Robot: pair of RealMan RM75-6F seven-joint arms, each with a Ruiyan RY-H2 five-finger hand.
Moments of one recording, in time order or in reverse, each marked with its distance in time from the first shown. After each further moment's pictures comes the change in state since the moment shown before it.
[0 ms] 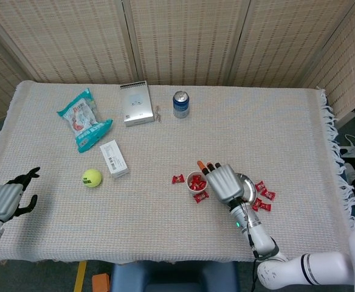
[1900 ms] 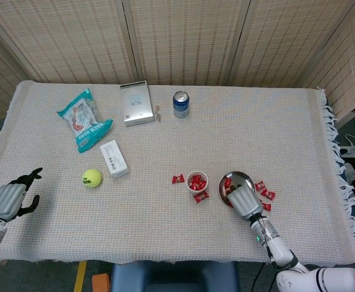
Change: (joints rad) left arm -0.005 -0.012 -0.003 -0.001 -0.015 -0.010 0.036; right arm -0.171 -0.037 -0.116 0.212 -0.107 -0.143 0.021
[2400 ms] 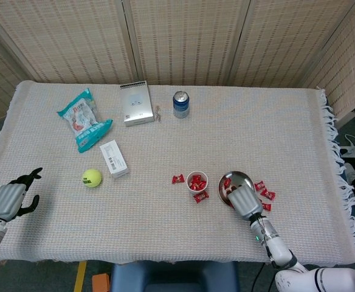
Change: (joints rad) left arm 0.000 0.000 -0.001 0.001 -0.002 -0.001 0.001; right arm -0.009 -0.017 0.011 0.025 -0.003 -0.008 -0.023
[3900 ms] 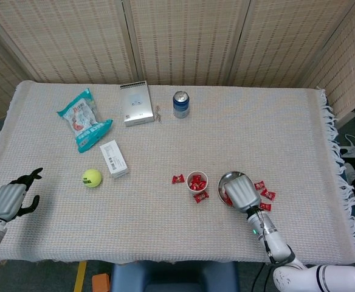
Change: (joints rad) left arm -0.002 0.000 0.001 0.004 0.002 -0.006 -0.011; right arm 0.014 0.051 0.109 -0.112 -0.018 0.021 0.042
